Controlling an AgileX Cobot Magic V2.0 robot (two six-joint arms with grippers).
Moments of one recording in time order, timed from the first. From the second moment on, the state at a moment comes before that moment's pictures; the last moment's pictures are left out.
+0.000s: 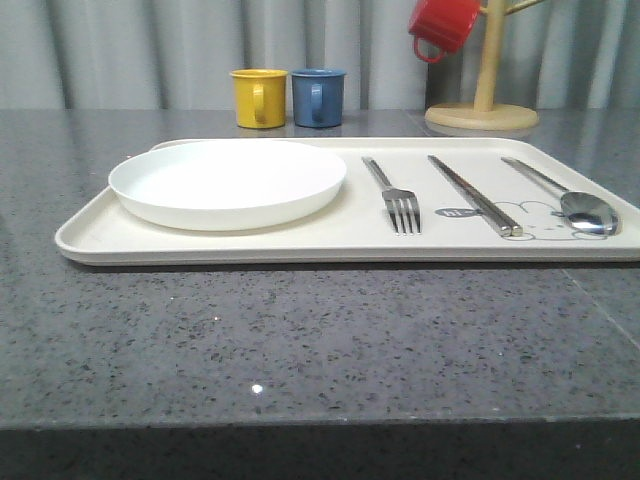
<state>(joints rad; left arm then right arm) -0.08 0.10 -0.34 -0.11 0.29 0.21 0.14 0.09 -0.37 -0.03 0.46 0.07</state>
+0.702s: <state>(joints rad) -0.07 -0.01 -0.10 -0.11 0.23 0.21 0.14 0.09 -0.37 -0.03 0.46 0.07</state>
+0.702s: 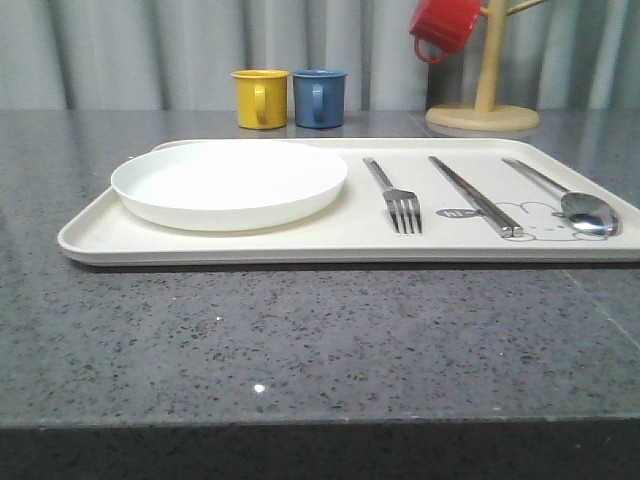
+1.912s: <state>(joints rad) -0.07 -0.01 0.01 -0.11 0.11 0.21 0.14 0.09 -0.37 -0.03 0.47 0.07</state>
